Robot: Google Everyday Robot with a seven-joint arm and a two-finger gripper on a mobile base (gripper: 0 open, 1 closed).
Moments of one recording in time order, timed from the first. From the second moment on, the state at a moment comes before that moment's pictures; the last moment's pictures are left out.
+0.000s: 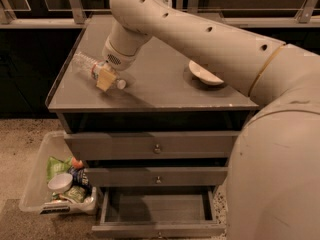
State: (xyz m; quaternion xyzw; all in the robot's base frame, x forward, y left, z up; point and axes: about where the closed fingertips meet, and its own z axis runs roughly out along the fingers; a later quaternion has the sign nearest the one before) arm 0.663 0.133 0.842 -0.56 0.78 0.12 0.25
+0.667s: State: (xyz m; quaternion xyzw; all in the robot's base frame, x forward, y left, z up) arm 0.655 0.125 0.844 -0.56 0.78 0.12 0.25
